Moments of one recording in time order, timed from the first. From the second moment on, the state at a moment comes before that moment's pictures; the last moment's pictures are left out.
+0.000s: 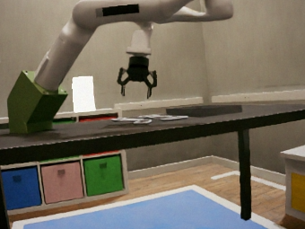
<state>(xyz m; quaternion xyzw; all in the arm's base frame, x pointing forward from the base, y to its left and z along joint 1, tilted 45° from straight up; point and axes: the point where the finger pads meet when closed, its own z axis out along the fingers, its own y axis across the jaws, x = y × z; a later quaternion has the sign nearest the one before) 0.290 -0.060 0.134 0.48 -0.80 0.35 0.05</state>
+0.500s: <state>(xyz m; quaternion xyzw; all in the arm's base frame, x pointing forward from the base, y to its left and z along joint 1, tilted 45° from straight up) 0.289 -0.025 0.162 0.49 -0.80 0.34 0.05</state>
